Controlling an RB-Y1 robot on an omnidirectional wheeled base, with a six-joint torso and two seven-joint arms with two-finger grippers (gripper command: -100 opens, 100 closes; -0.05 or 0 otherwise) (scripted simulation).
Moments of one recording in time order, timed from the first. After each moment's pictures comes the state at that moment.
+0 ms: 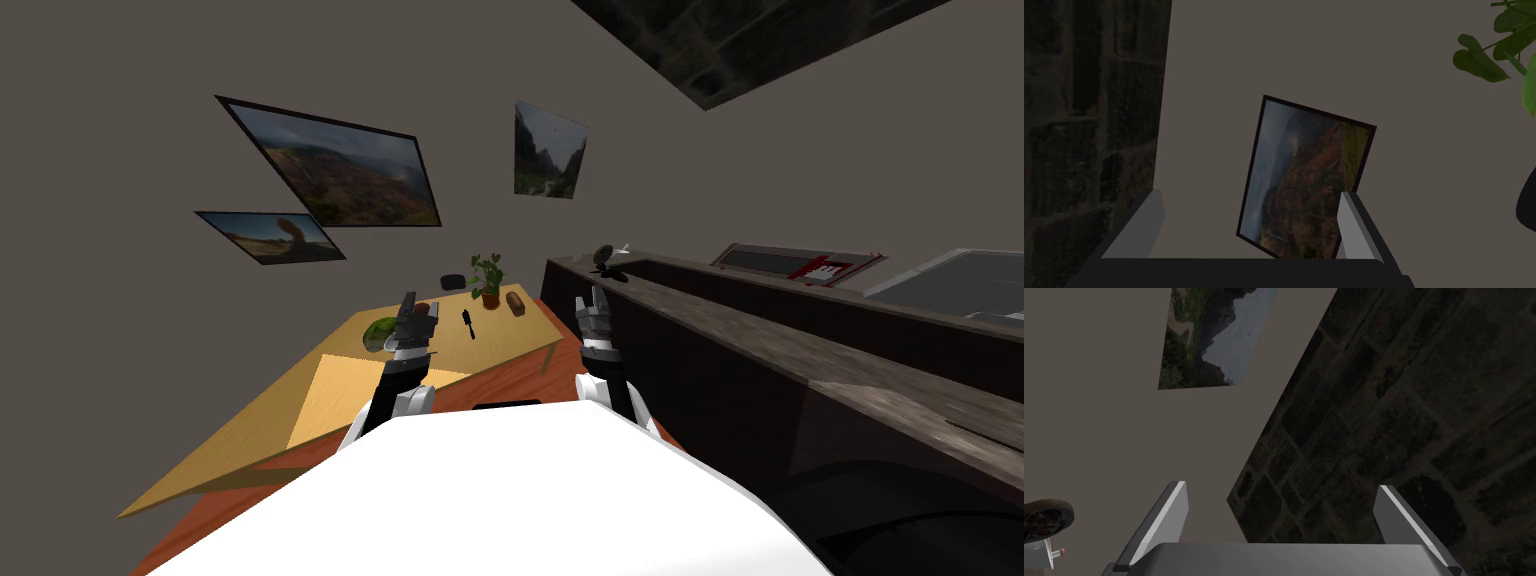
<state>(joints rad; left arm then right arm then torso) 0.48 0.02 -0.05 -2.23 -0.07 -0.40 0.16 0.49 0.03 -0.03 -2.24 0.12 -0.44 -0.08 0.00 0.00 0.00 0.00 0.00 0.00</state>
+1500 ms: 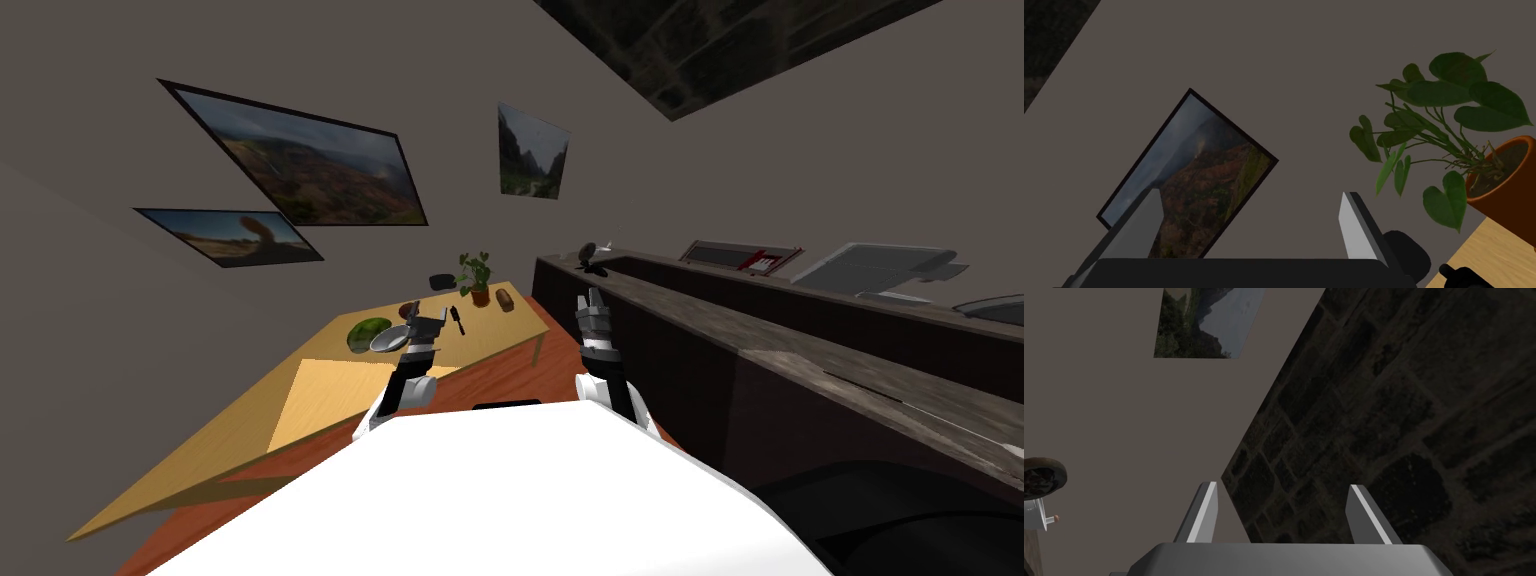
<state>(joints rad) 0.29 0.19 -0.02 -1.85 0.21 -0.53 0.46 0.49 0.03 -0.03 -2.24 0.12 -0.44 -0.08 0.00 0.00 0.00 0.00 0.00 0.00</state>
